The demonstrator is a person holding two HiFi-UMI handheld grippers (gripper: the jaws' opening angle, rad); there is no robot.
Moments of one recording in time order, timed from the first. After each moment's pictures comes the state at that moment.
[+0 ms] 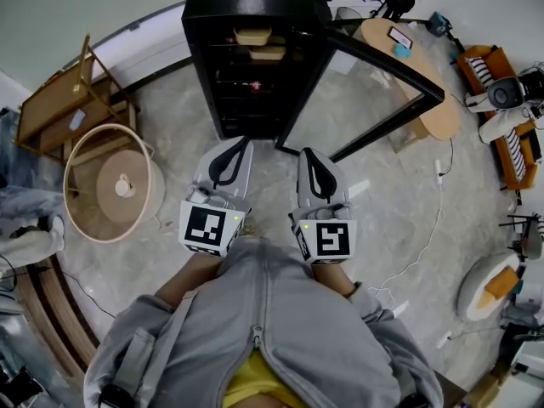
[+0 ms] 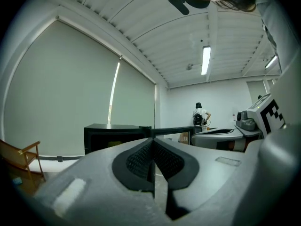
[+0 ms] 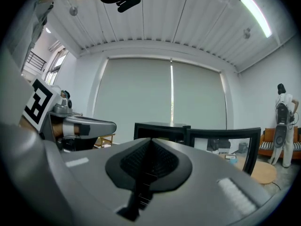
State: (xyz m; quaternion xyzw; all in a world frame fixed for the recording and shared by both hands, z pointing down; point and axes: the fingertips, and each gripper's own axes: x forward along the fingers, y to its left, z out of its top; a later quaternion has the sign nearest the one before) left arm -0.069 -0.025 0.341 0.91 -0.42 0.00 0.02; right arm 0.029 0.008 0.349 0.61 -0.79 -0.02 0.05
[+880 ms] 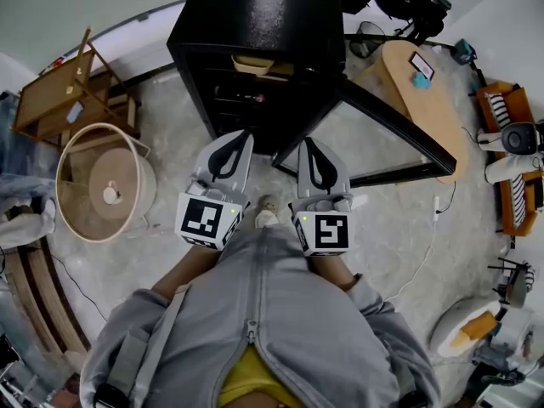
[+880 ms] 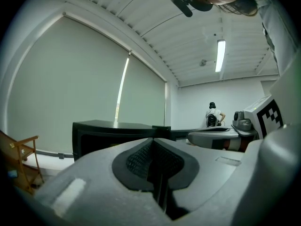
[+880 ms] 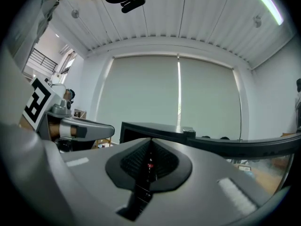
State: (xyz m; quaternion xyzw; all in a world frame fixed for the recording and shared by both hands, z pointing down) left arm -0.016 -0.176 0.361 0.88 -0.47 -0.01 0.04; right arm 0.082 -0.162 0.358 0.55 -0.83 -0.04 0.06
